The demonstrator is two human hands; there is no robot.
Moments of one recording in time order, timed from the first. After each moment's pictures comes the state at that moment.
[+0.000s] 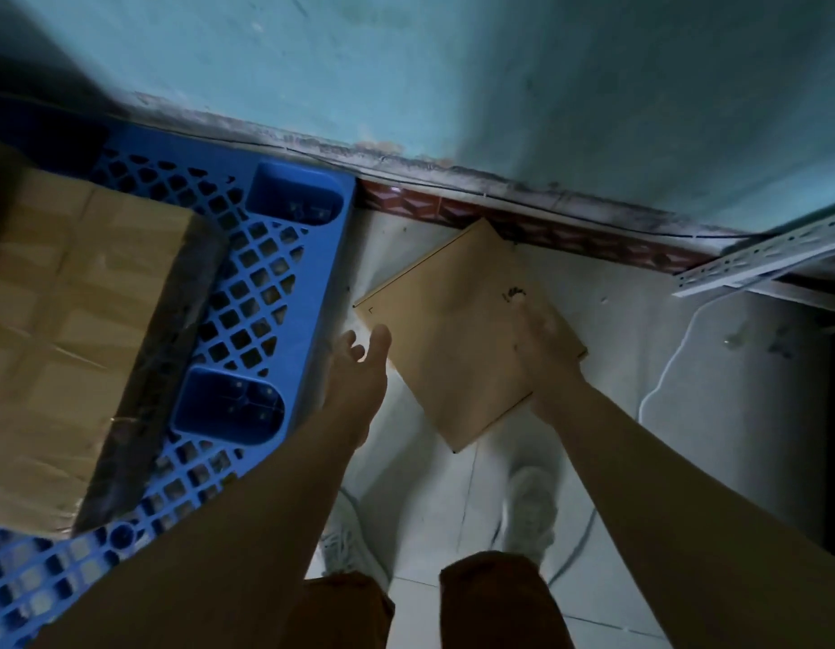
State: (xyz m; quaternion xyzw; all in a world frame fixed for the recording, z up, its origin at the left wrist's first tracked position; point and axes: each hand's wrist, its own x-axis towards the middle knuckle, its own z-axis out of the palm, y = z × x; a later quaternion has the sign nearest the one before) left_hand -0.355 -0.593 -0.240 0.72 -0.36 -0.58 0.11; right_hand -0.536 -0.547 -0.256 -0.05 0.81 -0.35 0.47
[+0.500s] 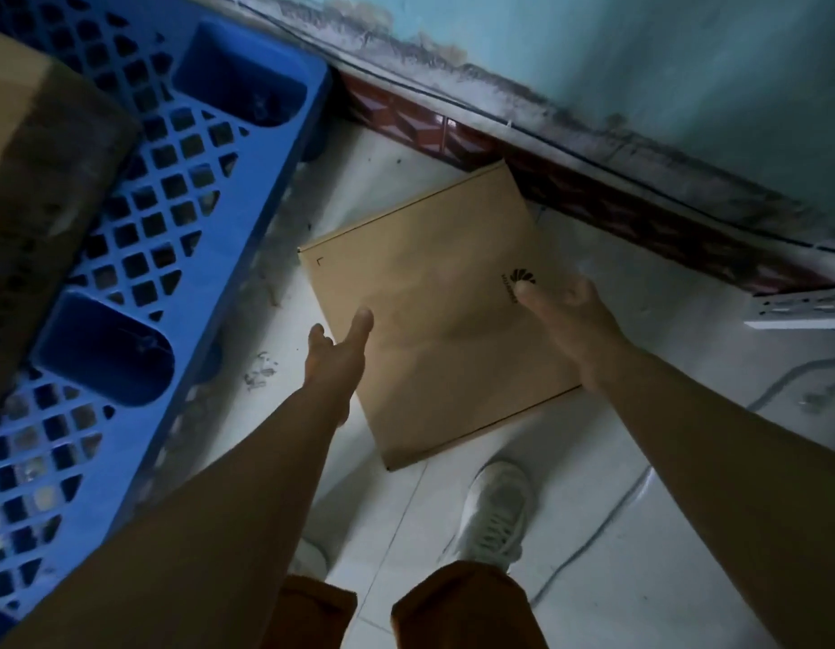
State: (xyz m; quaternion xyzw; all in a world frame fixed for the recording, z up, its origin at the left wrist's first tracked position) left_hand -0.446 -0.587 -0.419 0.81 -0.19 -0.55 0.10; right_hand -0.686 -0.578 -0.413 -0.21 0.79 -0.20 0.54
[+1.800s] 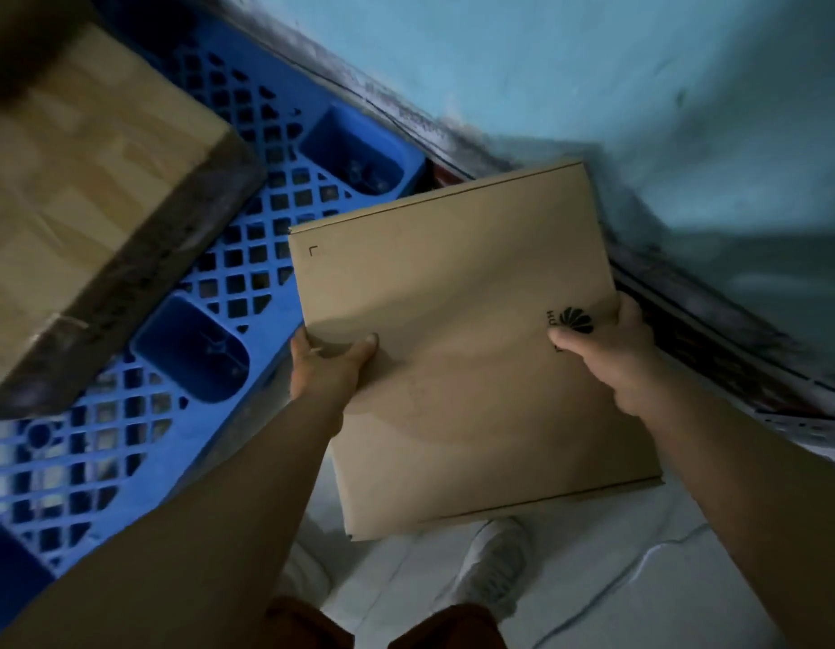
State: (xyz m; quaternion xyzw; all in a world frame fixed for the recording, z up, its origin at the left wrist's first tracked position) left_hand -0.380 -0.612 -0.358 0.82 -0.17 -0.47 0.26; right_hand -0.673 -0.638 -0.354 -0.32 0.82 -0.16 0.45
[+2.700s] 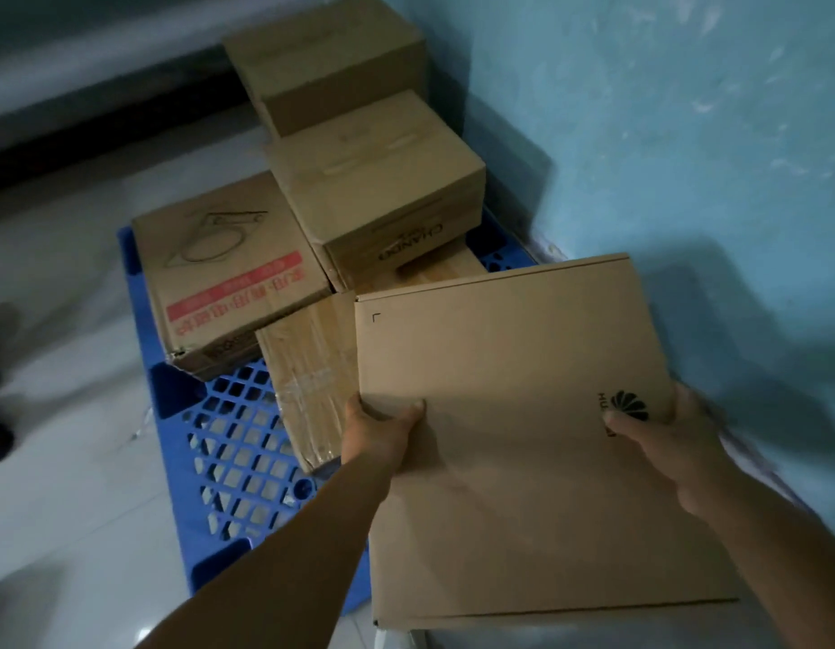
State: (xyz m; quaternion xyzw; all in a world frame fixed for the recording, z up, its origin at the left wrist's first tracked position) left_hand -0.066 -0.634 -0.169 0.83 -0.07 -0.40 0.39; right_hand -0.334 -0.746 -0.153 -0.48 0.73 -0.18 0.46
